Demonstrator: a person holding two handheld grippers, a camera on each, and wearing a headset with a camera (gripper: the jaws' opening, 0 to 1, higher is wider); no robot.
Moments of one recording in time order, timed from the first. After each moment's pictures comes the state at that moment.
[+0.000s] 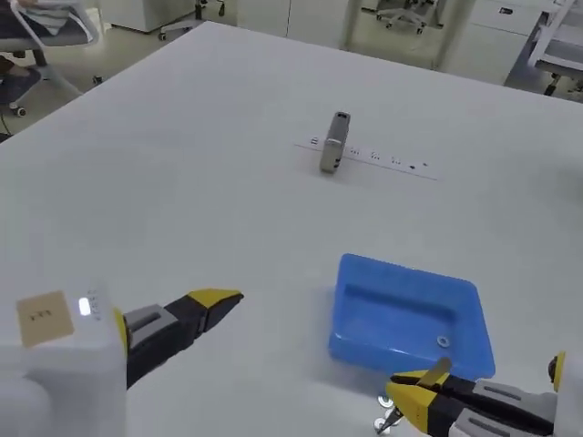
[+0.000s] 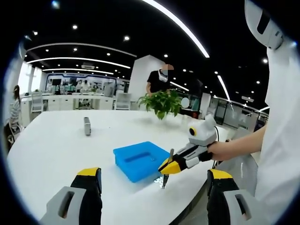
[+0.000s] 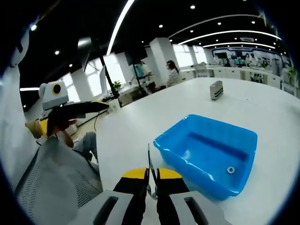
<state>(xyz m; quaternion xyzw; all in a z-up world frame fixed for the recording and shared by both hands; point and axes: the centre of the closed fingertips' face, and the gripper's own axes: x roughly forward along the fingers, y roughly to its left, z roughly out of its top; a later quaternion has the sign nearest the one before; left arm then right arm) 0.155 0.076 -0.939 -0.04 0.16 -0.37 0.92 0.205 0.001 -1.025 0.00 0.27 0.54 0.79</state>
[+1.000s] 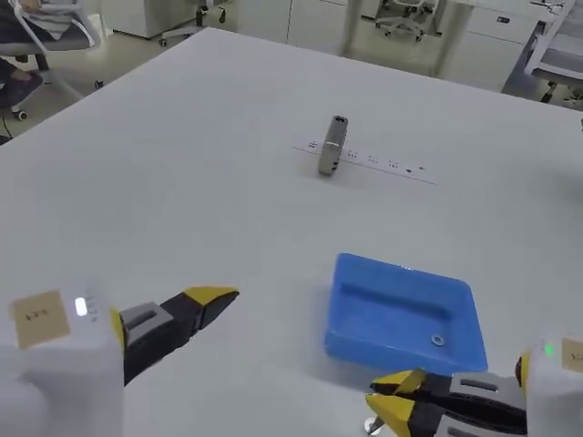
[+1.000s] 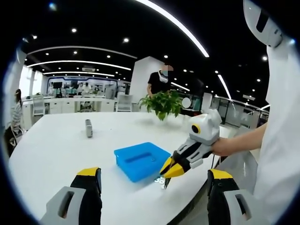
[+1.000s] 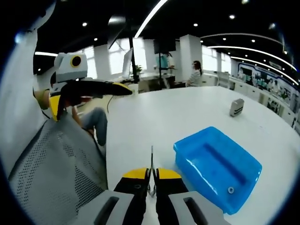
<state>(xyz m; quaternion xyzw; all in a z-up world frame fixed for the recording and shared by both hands) 0.146 0.076 -0.935 -0.03 0.15 -0.36 0.92 0.182 0.014 -1.013 -0.13 0.25 0.60 0.75</state>
